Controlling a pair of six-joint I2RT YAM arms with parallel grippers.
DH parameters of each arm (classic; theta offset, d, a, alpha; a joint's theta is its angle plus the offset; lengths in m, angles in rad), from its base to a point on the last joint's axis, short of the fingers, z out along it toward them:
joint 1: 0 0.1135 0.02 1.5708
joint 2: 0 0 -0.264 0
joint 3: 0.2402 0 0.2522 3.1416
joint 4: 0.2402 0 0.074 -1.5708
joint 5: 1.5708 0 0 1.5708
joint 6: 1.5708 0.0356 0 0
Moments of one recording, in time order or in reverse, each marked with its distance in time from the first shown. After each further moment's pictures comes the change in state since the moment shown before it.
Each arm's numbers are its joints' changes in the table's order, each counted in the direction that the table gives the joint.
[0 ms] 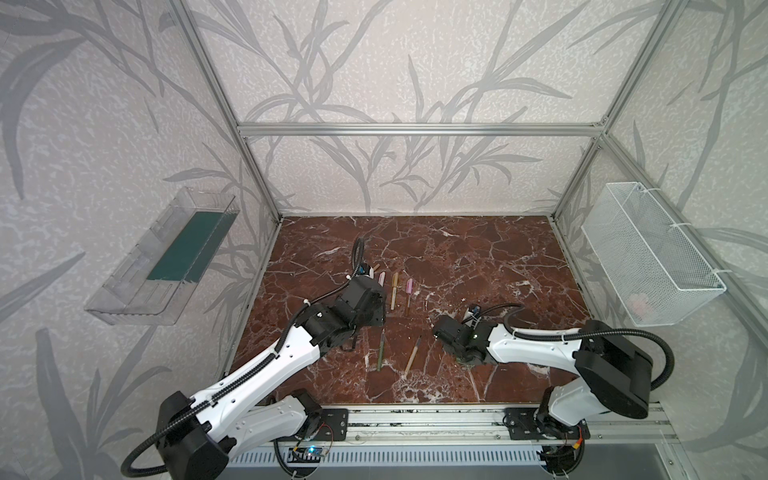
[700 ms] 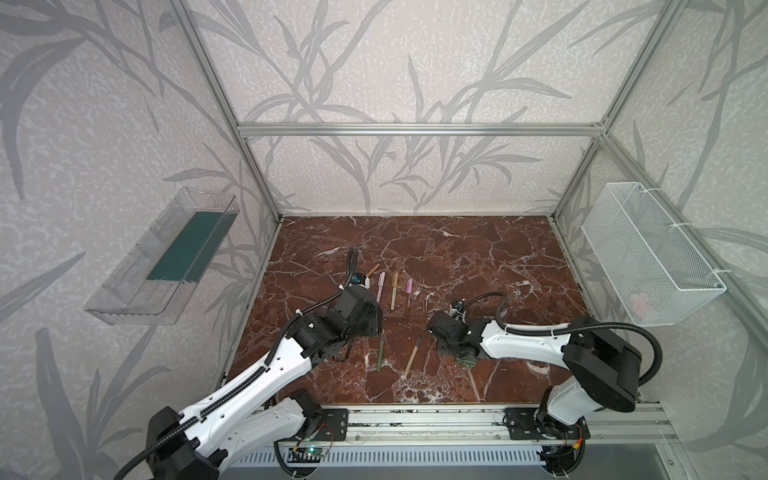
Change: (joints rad) left arm 0.000 0.107 -0.119 0.019 0.077 -0.022; right arm -0.015 -0.070 0.016 -0.128 -0.088 -0.279
